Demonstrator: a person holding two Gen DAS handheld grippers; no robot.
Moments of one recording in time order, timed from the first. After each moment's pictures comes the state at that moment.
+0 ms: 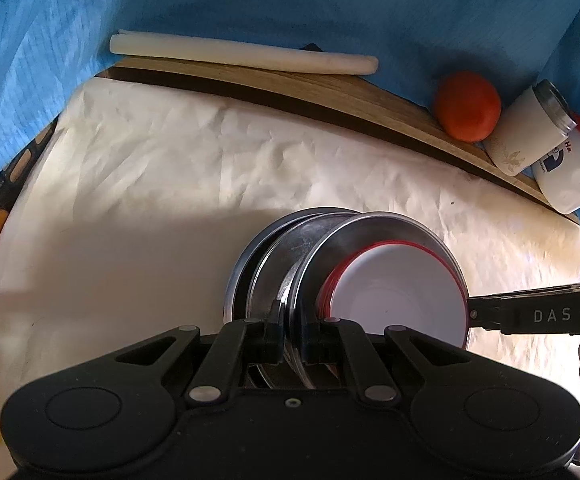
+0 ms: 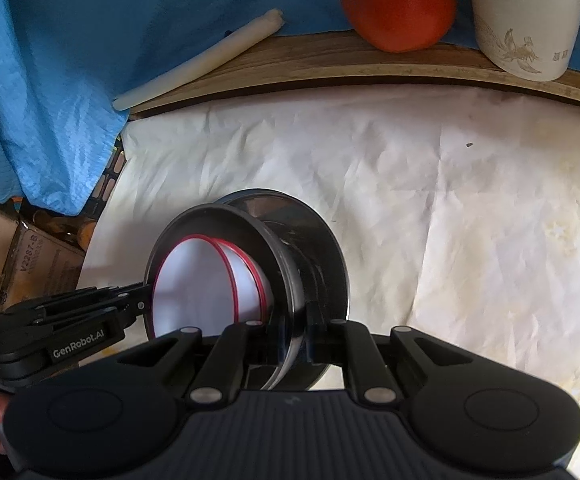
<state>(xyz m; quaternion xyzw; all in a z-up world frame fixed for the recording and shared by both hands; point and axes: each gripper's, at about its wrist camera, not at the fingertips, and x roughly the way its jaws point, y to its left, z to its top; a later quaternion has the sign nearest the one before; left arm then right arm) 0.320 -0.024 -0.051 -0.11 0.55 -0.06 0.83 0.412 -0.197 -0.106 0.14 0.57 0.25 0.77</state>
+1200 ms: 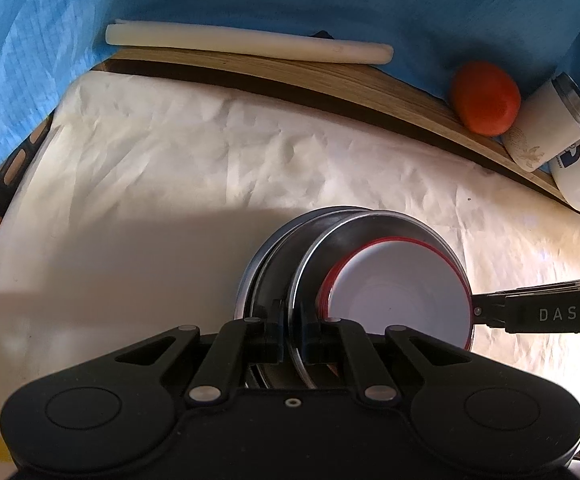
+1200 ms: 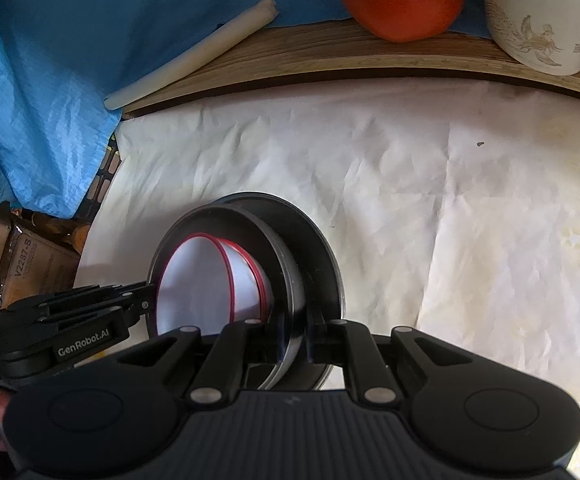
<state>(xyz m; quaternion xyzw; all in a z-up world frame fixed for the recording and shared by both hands) 0.332 -0.021 -0.061 -0.10 0.56 -0.05 0.82 0.423 -0.192 -0.117 0.14 0.58 0.26 0.76</state>
